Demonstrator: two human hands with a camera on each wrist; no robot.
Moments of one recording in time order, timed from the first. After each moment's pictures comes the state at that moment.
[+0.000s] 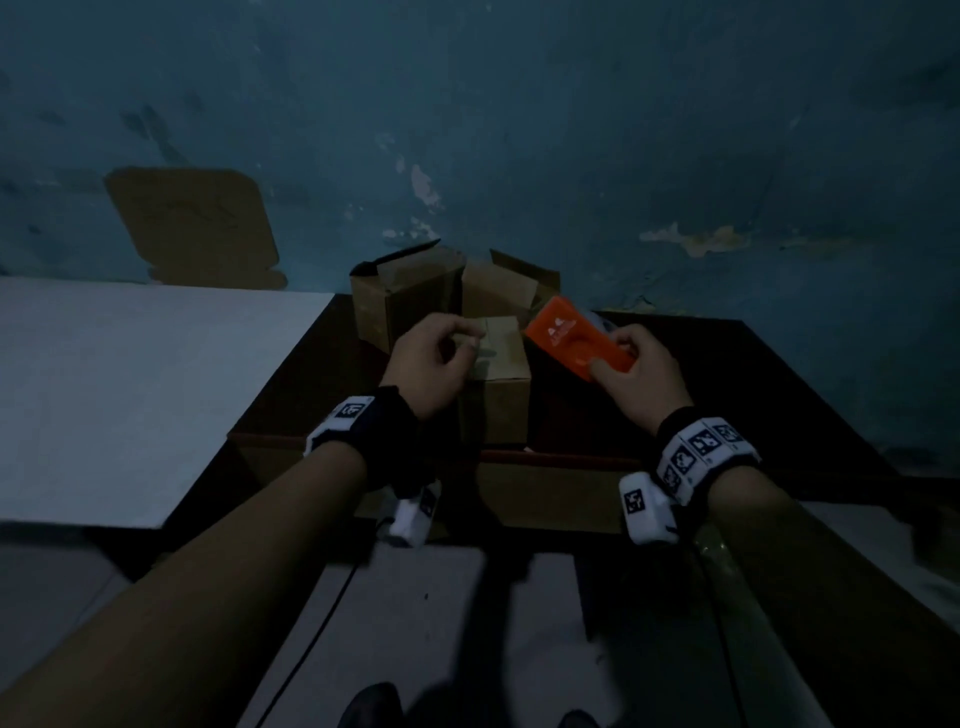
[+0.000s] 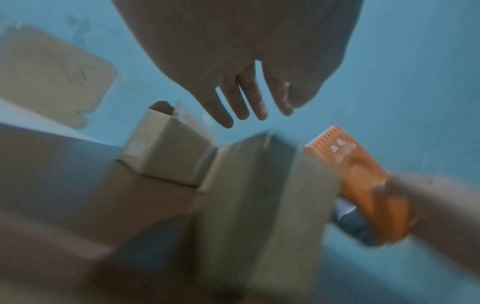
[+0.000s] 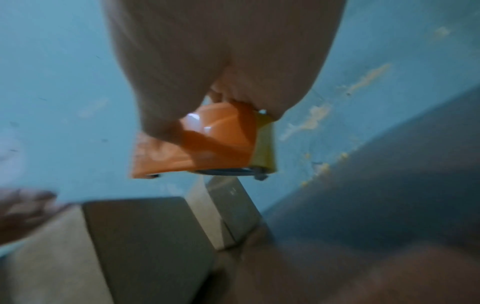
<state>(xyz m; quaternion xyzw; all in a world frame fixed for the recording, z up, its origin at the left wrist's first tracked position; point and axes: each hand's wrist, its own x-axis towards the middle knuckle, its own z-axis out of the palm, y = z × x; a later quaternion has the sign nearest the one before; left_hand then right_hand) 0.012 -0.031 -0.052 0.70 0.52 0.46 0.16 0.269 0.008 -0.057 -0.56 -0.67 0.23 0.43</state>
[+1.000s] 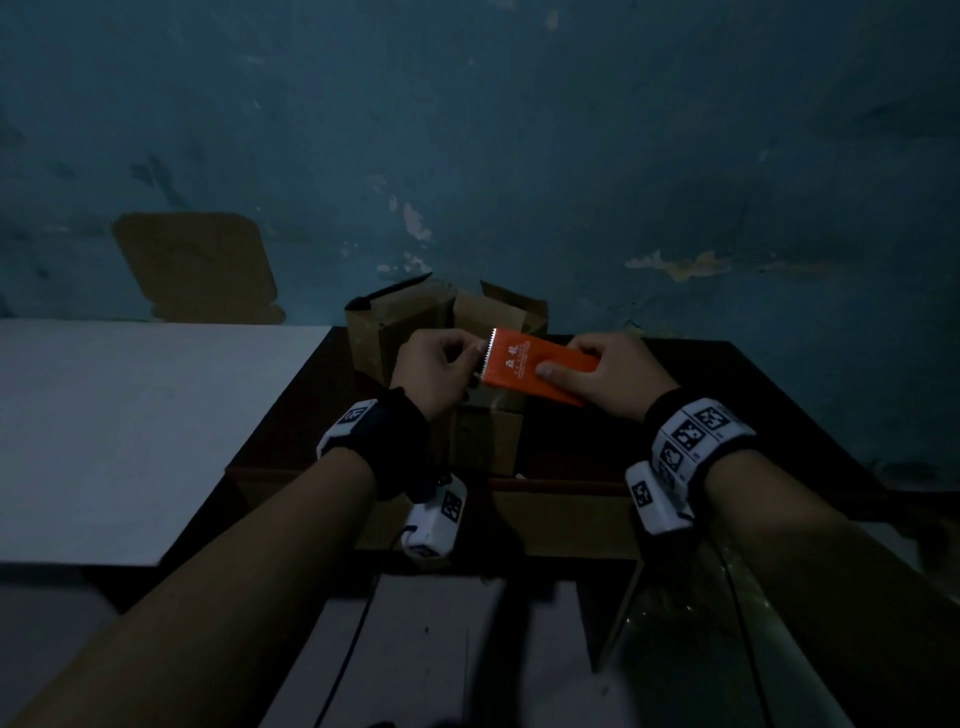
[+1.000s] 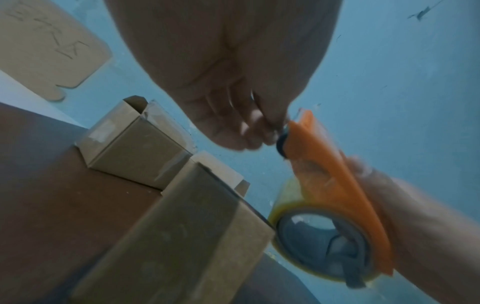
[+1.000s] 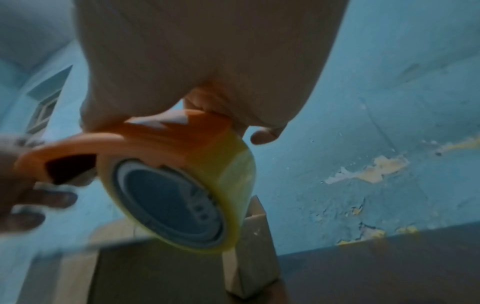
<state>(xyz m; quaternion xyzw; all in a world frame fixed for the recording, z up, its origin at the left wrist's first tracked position) 0.034 -0.031 -0.018 0.67 0.53 0.48 0.20 0.262 -0.002 -0.003 -0.49 -0.78 0.22 0.32</state>
